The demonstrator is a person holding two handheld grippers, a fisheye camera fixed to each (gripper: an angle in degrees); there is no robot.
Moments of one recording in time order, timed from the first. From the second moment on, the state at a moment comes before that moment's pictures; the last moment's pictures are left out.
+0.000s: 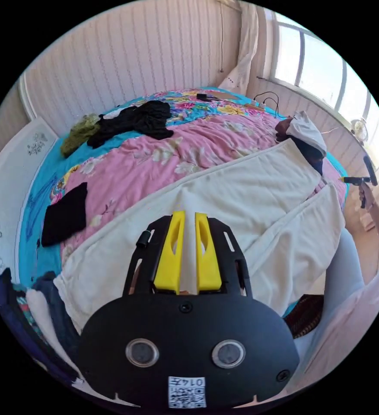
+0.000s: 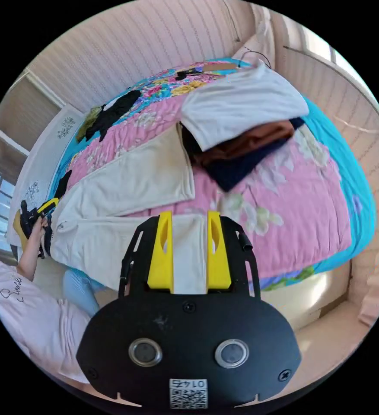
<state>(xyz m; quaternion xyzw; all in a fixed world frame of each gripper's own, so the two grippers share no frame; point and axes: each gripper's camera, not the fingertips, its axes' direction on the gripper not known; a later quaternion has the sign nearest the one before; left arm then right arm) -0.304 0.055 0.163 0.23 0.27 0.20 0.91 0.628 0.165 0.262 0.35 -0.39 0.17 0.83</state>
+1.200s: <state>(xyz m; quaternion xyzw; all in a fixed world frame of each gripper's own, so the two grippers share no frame) -0.809 0.315 0.195 0.15 0.48 -0.39 0.77 0.761 0.368 0.379 0.33 -0.55 0.25 0.73</state>
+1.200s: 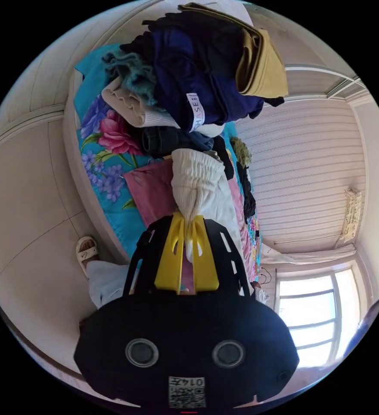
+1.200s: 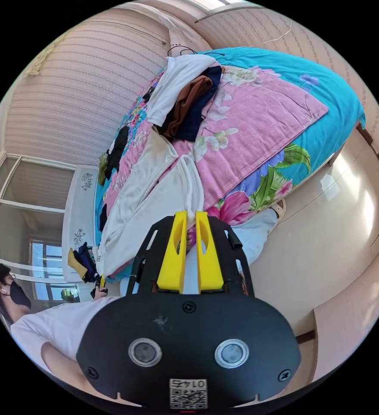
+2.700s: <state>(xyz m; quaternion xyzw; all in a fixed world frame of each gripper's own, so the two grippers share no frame) -0.816 0.371 0.129 0.16 0.50 -0.42 0.74 0.718 0.347 0.431 0.23 -0.55 0.33 0.73</state>
